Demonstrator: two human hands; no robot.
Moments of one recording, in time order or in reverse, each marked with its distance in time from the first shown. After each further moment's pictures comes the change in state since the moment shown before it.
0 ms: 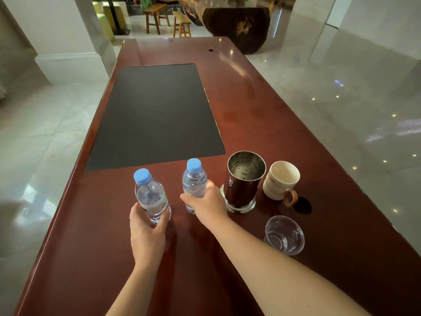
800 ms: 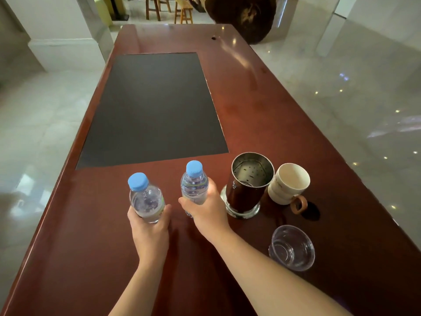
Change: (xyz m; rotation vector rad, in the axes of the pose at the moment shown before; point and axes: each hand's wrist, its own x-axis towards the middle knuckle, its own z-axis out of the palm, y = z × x) left_hand 0.018 -0.005 0.032 -0.195 0.074 -0.079; right_hand 0.013 0.016 0.012 0.136 0.042 -0.116
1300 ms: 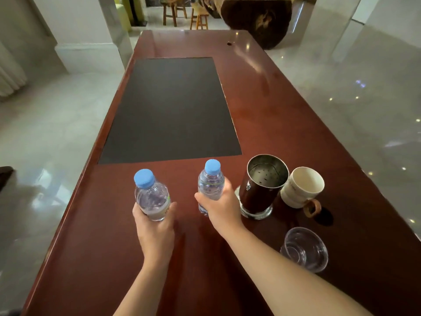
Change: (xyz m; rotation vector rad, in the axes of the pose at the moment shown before) left_hand -0.004 0.017 -0.027 -0.034 0.060 0.044; right_hand -0.003 -0.007 0.002 0.041 0.016 0.038
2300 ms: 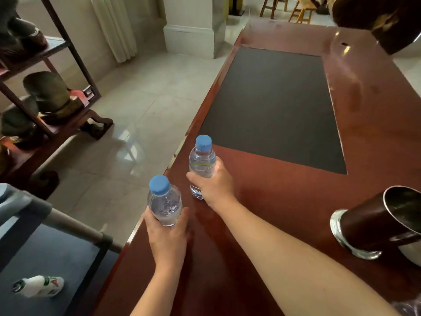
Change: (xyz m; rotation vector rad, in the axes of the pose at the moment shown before) left_hand 0.039 -0.050 -0.155 0.064 0.381 -0.088; right_hand -0.028 -0.053 0.226 -0.026 -0.440 -0.118
